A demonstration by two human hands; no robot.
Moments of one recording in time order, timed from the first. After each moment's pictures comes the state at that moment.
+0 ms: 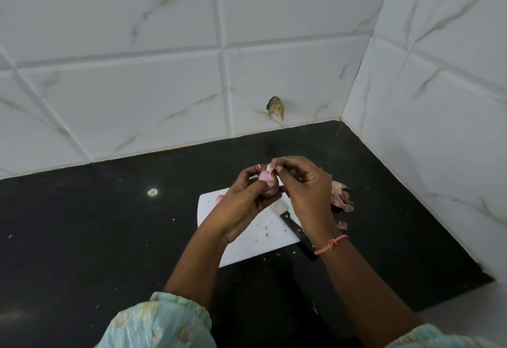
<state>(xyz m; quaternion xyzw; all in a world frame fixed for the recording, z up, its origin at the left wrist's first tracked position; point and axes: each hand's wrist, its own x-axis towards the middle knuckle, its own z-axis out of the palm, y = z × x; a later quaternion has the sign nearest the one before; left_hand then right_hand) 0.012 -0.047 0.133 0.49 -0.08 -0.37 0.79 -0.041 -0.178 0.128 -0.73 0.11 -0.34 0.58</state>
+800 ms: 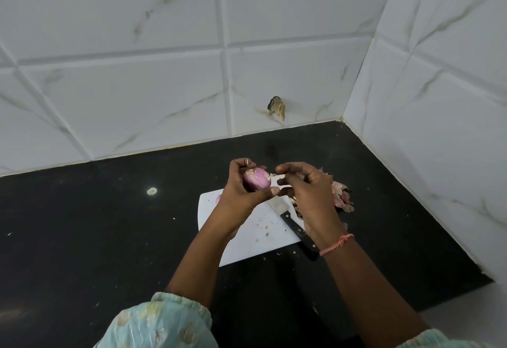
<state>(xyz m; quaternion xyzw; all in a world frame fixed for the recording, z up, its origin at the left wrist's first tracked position) 0.019 -0.043 0.120 0.67 -0.17 -0.20 0.69 -0.042 -0.177 0.133 -0.67 0.22 -0.23 0.67</state>
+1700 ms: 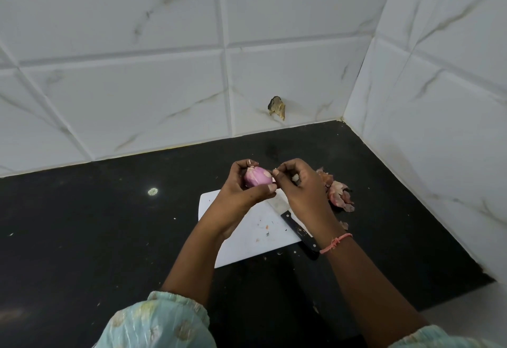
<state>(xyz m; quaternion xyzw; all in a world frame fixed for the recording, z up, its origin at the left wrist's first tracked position) 0.021 -0.036 0.125 0.59 -0.16 -0.29 0.74 -0.040 -0.178 0.130 -0.80 0.17 -0.22 0.53</state>
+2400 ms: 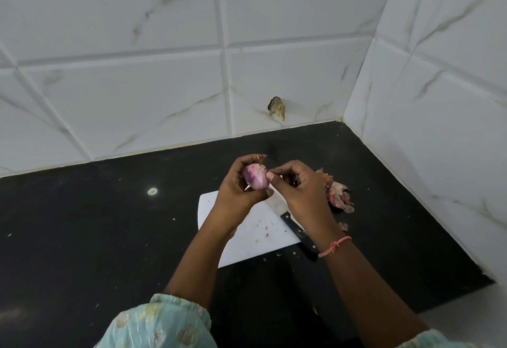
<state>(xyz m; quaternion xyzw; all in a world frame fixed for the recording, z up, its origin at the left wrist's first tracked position) 0.020 -0.041 0.123 0.66 -0.21 -0.16 0.70 -0.043 -0.175 0.136 -0.81 0.12 -0.24 0.52</state>
